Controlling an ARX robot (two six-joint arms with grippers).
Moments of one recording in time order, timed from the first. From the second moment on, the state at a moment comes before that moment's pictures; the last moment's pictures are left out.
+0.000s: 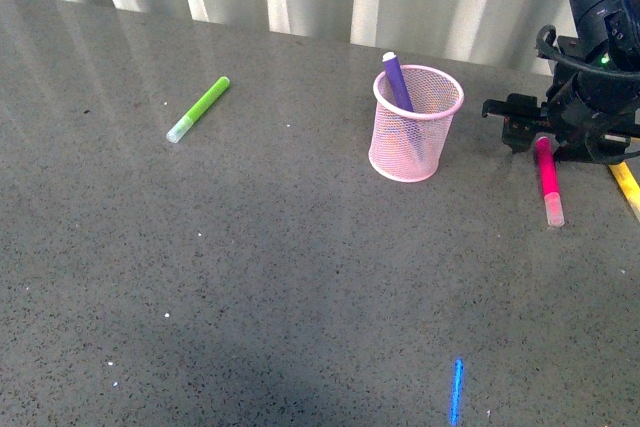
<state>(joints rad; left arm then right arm) 0.00 0.00 0.02 0.00 0.00 0.00 0.06 2.41 1.51 -0.20 0.11 0.27</state>
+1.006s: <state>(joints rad) 0.00 0.00 0.02 0.00 0.00 0.00 0.19 1.93 1.07 0.85 -0.12 0.07</state>
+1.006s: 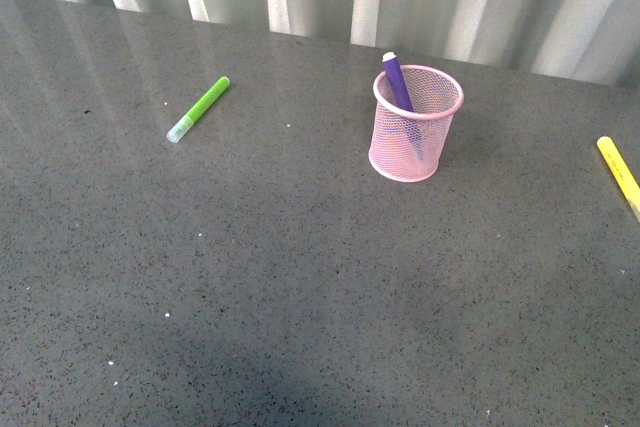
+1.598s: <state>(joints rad) 0.00 0.00 0.02 0.00 0.00 0.00 0.24 2.16 1.04 1.06 -0.26 0.13</state>
